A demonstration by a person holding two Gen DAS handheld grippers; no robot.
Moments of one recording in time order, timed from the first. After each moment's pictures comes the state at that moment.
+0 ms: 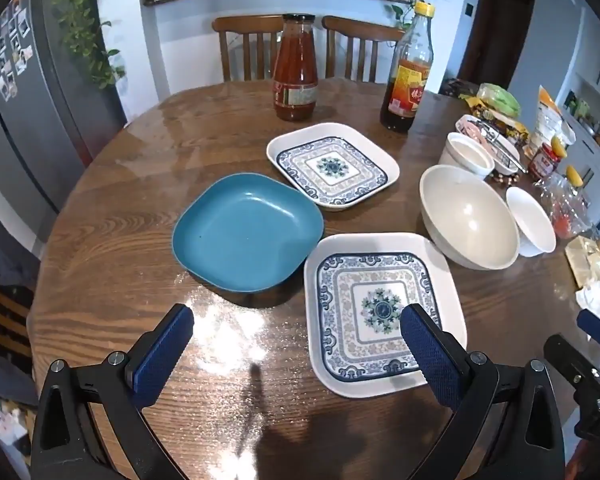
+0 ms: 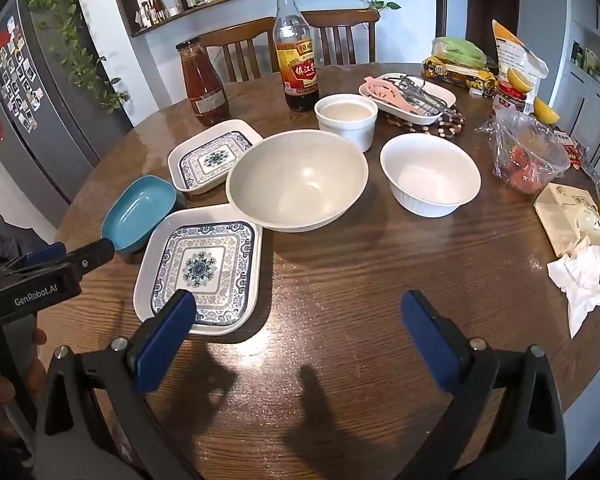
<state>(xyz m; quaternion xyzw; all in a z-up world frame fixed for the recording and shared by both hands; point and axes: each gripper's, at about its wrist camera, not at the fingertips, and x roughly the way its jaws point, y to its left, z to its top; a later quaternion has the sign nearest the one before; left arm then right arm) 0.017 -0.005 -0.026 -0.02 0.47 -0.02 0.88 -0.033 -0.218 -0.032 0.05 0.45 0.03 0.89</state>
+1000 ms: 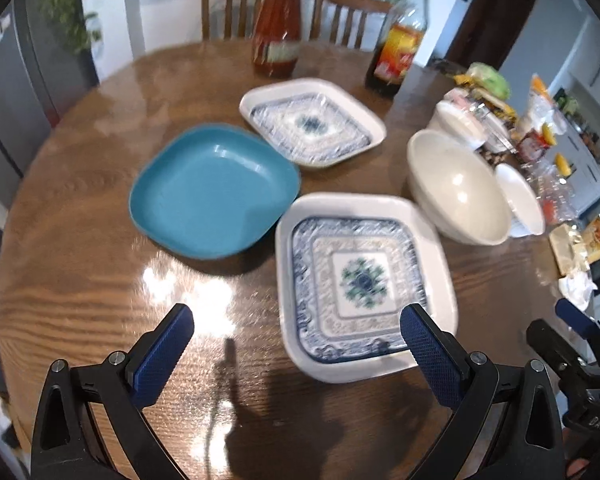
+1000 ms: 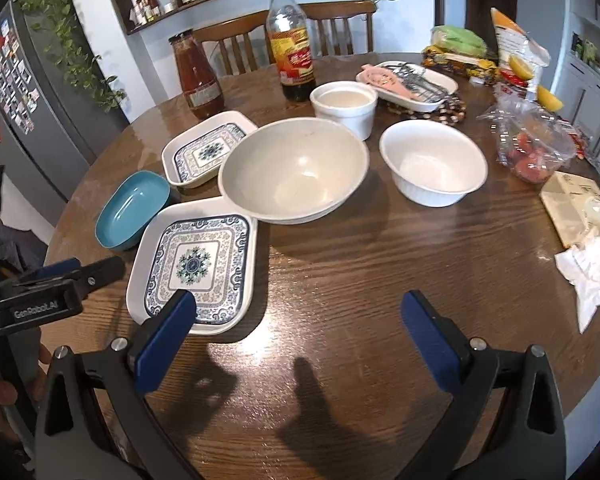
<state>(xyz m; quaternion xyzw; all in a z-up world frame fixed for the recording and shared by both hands) 0.030 -0.005 -0.057 -0.06 0.53 -0.06 0.85 -0.024 -0.219 -0.048 0.07 0.46 0.04 0.88</state>
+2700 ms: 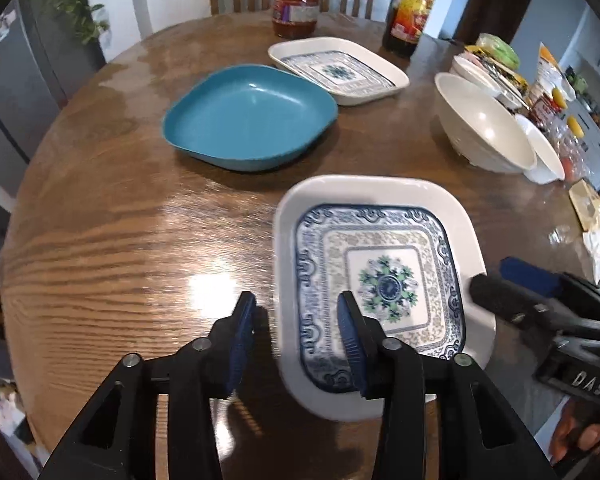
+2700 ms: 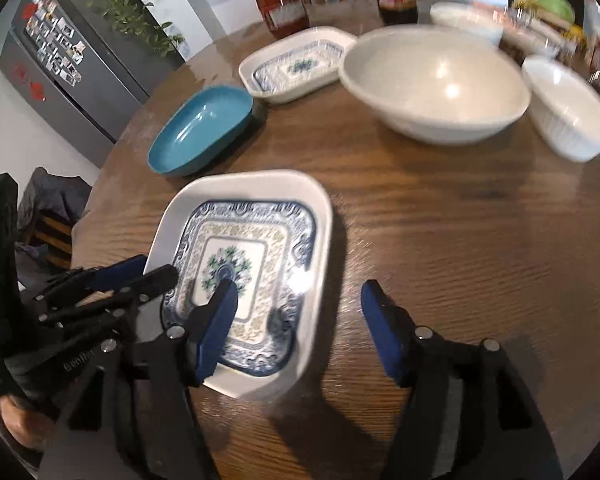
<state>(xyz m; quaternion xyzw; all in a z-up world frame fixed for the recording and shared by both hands) -0.014 0.018 -0.079 -0.03 0.54 -0.05 0.84 -0.024 -0.153 -0.094 0.08 0.52 0.16 0.84</state>
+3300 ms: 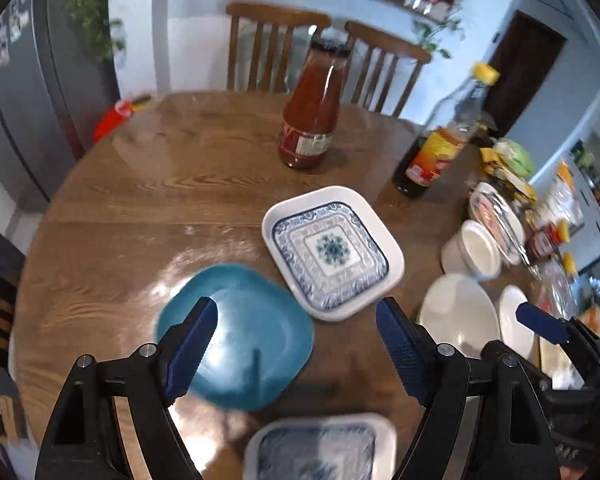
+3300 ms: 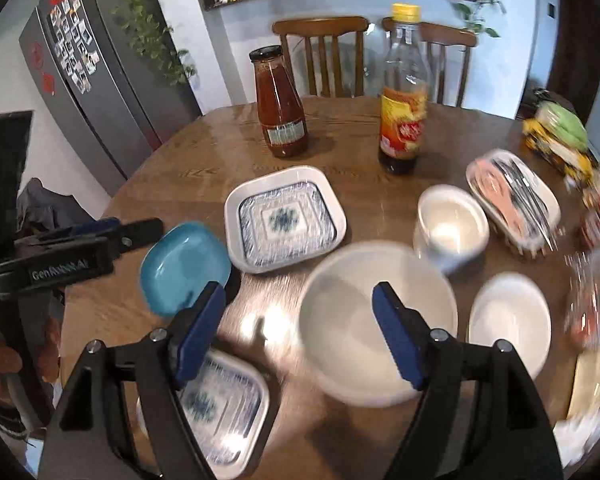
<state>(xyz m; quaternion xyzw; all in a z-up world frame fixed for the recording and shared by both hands) 0.144 0.019 0.011 -0.10 0.50 -0.02 0.86 0.118 -0.171 0.007 -0.01 0.46 0.18 0.87</state>
